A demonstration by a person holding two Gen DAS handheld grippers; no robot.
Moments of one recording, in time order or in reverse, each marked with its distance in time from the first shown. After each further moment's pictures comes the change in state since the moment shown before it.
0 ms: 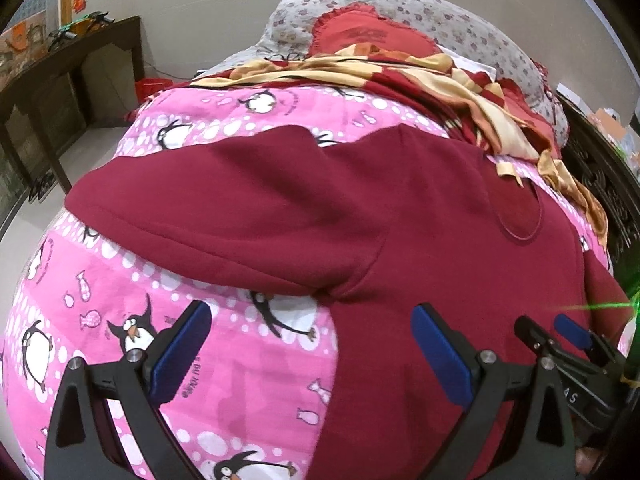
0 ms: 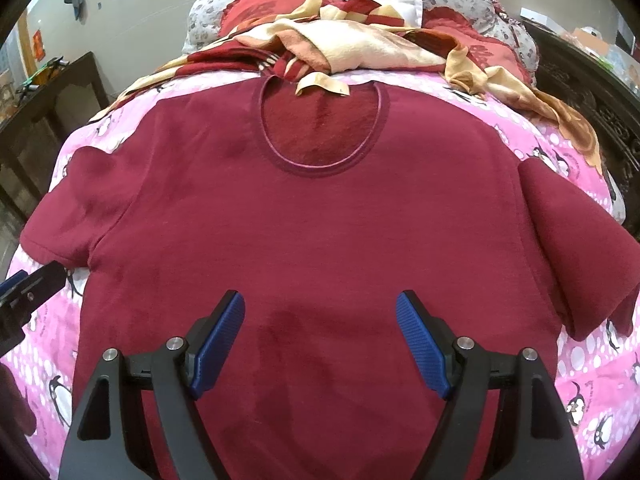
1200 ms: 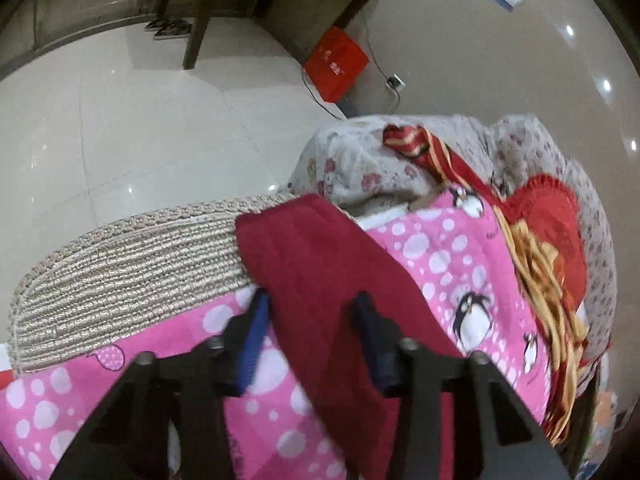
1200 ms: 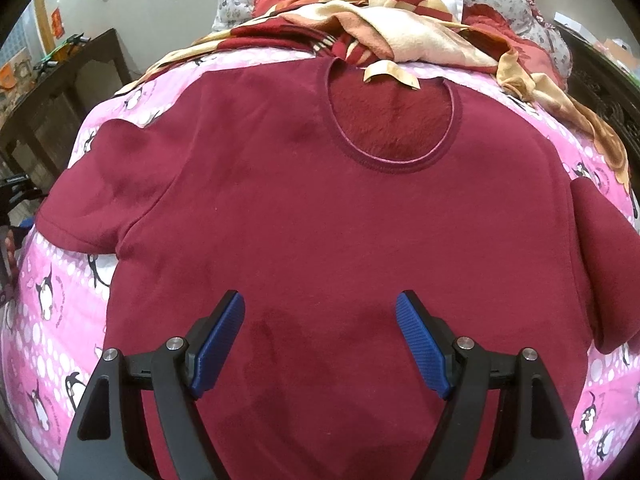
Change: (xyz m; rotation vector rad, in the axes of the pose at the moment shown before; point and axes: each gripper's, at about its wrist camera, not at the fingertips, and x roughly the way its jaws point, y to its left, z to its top) left arm 0.076 0.317 0.073 -0.809 -0.015 0.050; right arm 0.011 0.034 0.006 -0.062 0.065 0.059
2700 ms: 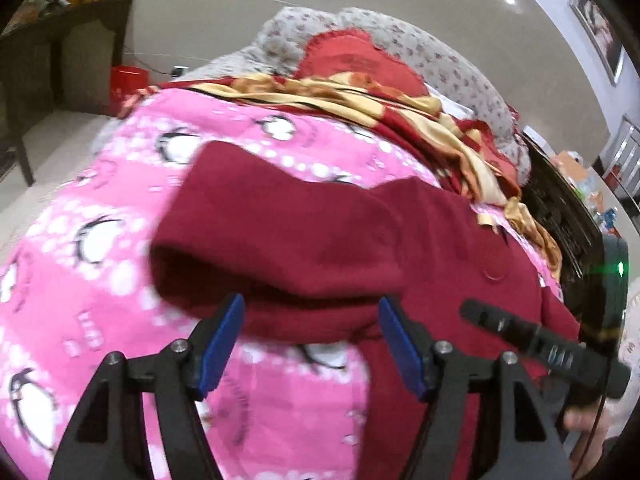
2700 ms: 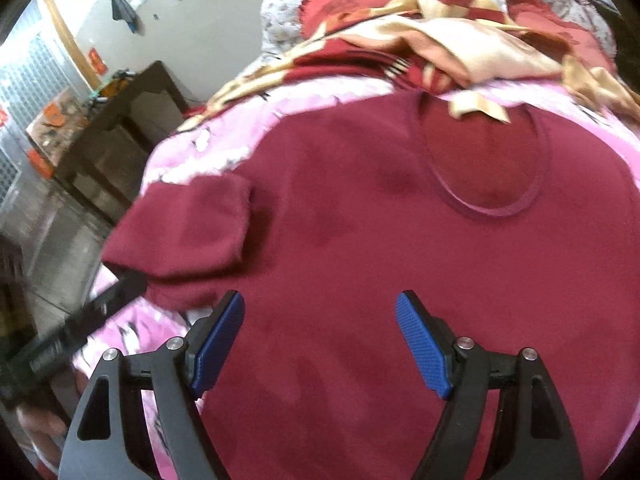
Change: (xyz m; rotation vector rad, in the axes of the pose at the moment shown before) left arm -0.087 -0.122 -0.199 0.718 0.062 -0.272; right arm 0.002 0.029 0.044 0.059 -0.041 0.323
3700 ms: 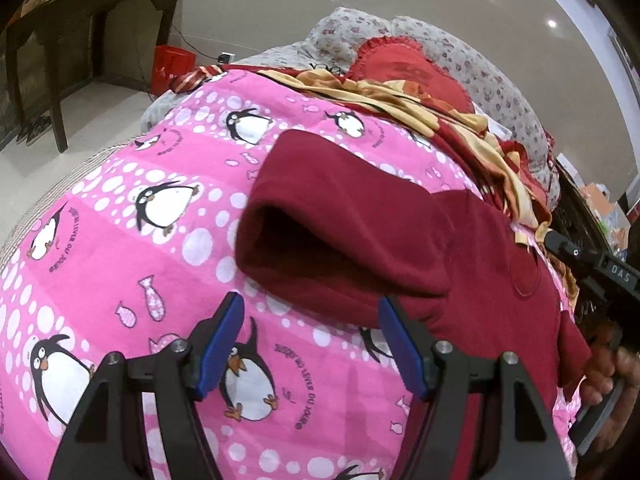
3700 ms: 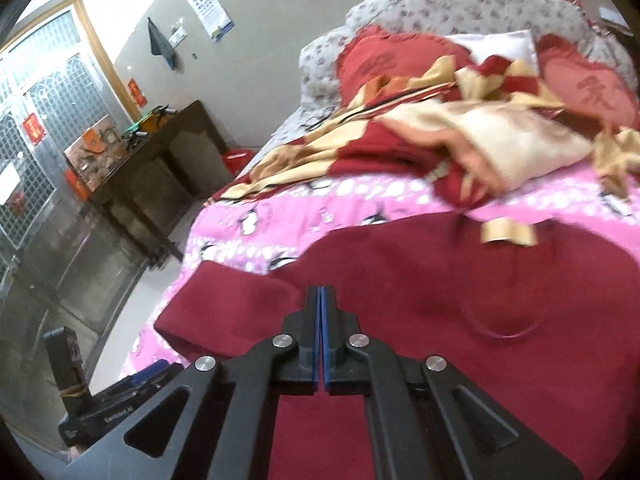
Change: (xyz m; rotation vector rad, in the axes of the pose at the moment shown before) left arm -0.006 0.035 -0.012 -0.113 0.010 0.073; right arm -0.037 0.000 0.055 -0.060 -0.135 0.102
